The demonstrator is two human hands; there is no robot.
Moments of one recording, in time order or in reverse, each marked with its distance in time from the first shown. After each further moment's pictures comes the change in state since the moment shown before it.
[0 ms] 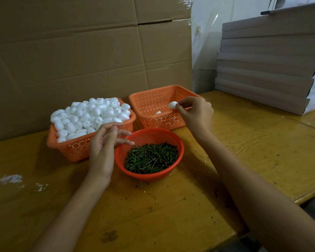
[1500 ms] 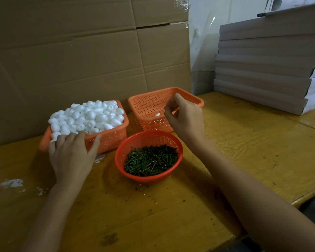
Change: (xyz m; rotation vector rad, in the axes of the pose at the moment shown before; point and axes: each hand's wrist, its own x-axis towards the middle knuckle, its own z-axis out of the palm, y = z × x) left_hand 0.023 -0.008 -0.067 1.511 0.159 0.150; right_hand -0.017 -0.022 0.004 0.009 0.035 -0.351
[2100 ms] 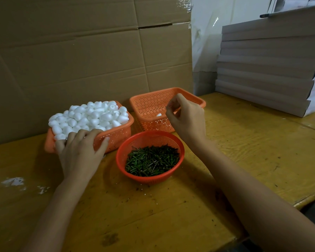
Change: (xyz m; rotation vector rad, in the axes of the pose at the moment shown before) left_hand -0.003 0.012 -0.003 -0.073 0.009 0.078; right_hand 0.000 -0.002 -0.002 0.018 -0.002 -0.001
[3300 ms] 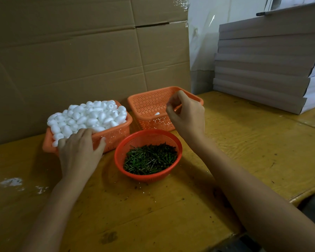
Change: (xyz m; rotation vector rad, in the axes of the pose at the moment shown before) left_hand 0.004 0.004 -0.005 0.010 -0.103 -0.016; right_hand 0.000 -0.003 -0.005 0.010 0.072 0.043
